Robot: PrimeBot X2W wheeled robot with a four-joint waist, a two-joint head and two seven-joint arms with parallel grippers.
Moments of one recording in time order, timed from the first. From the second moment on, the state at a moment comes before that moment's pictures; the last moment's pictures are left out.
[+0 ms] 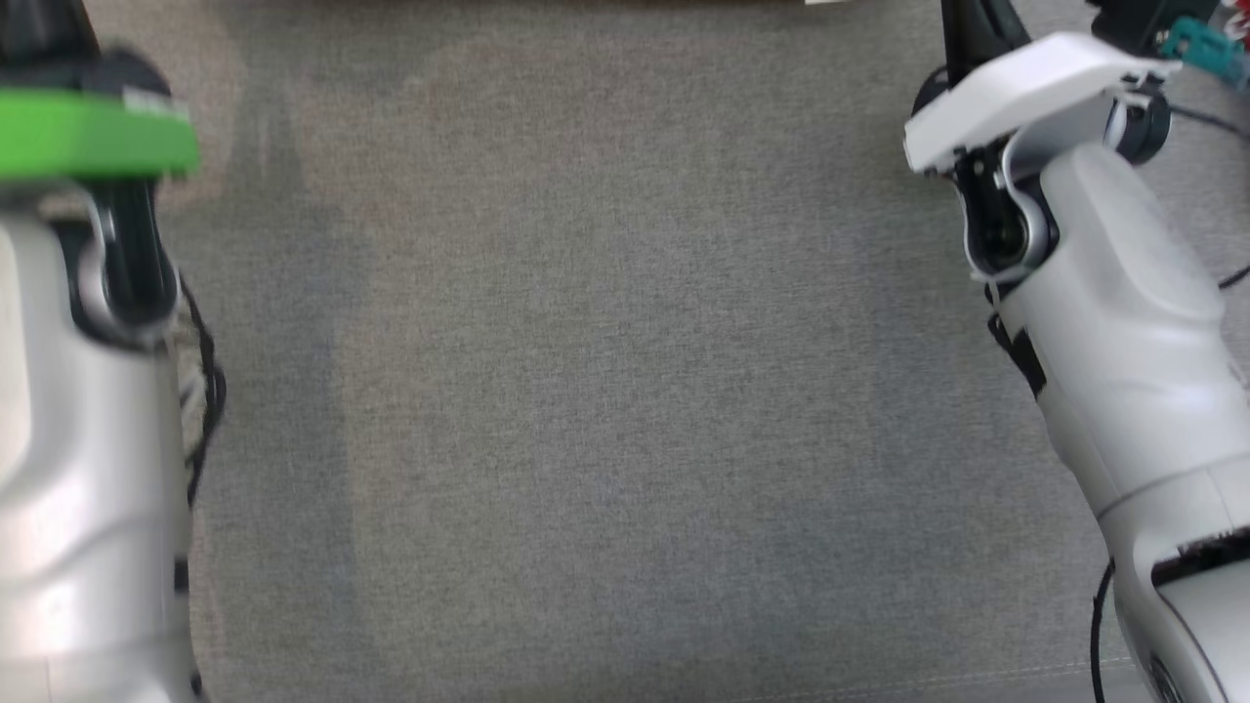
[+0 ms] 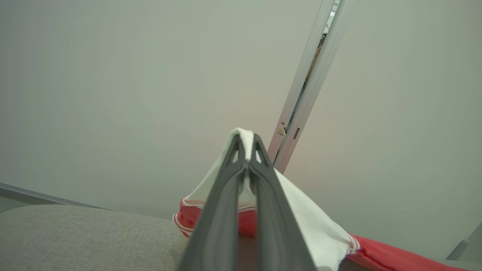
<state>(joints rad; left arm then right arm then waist) -0.85 0.18 0.01 0.37 -0.52 -0.12 -0.26 -1.04 -0.14 0.25 0.84 0.62 0.13 -0.26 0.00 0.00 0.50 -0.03</state>
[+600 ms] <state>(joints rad) -0.09 0.09 0.01 -0.01 -0.55 -0.10 -0.26 -0.46 -0.22 0.26 0.51 0.78 0.13 -0.26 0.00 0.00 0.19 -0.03</state>
